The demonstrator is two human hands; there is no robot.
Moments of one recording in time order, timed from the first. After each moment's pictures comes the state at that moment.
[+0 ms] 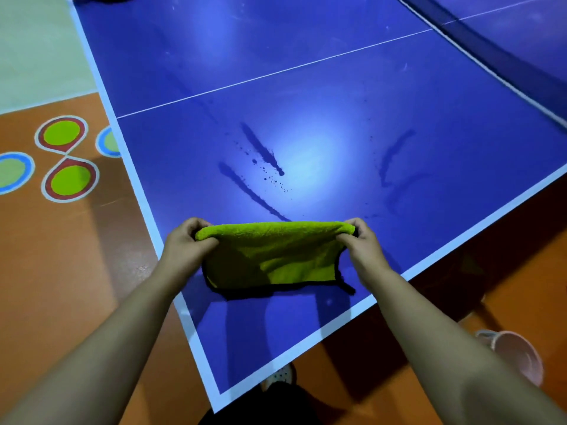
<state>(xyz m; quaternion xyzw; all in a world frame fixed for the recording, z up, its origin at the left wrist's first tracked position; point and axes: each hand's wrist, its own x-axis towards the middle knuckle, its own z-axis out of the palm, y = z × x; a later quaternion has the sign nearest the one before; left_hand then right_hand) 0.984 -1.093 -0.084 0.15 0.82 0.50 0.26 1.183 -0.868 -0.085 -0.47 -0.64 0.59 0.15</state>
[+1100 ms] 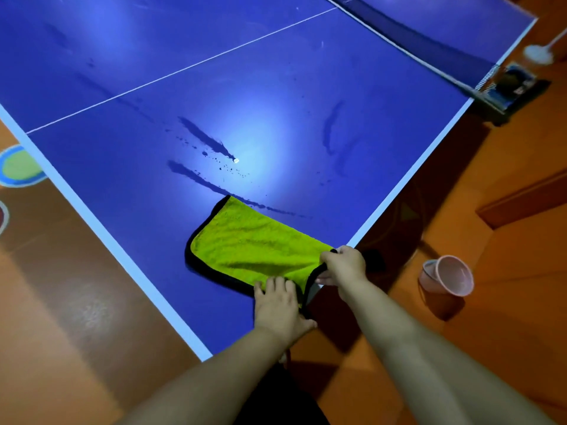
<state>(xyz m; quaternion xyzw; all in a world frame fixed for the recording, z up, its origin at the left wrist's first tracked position) 1.163 -1.082 -0.125 0.55 0.80 -0.01 0.23 1.232 -0.961 -0.088 -0.72 -0.45 0.50 0.14</state>
